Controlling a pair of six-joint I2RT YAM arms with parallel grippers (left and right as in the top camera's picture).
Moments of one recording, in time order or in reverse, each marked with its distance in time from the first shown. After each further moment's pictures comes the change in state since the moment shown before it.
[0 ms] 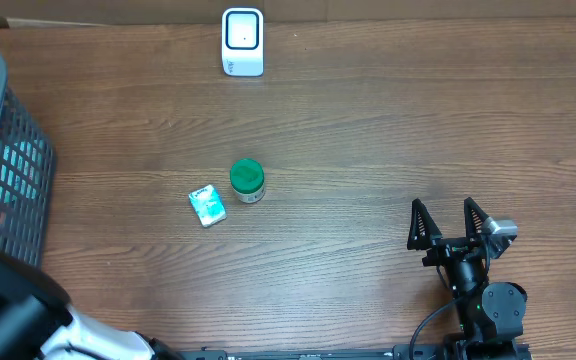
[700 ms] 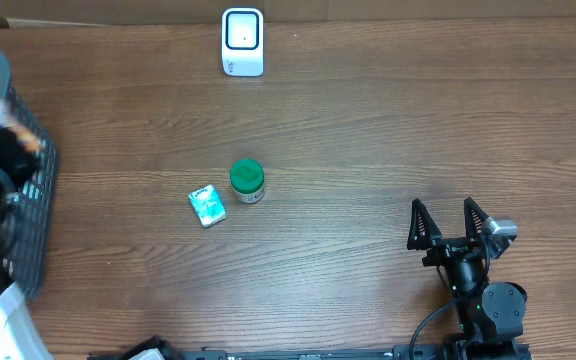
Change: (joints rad) left arm -0.344 -0.710 0.024 -0.047 0.180 -0.089; right arm 0.000 0.000 0.000 0.000 0.000 -0.001
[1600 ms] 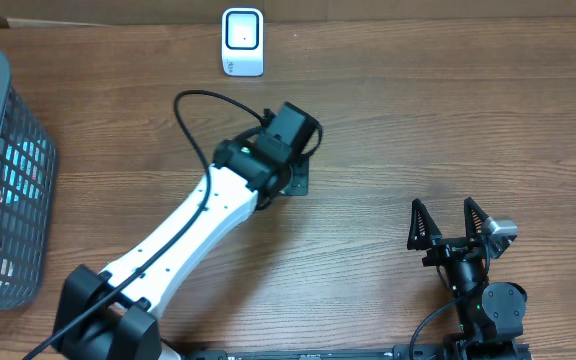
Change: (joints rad) left arm -1.104 0.480 -0.385 0.341 -0.283 -0.141; right arm 0.000 0.000 0.000 0.000 0.000 0.000
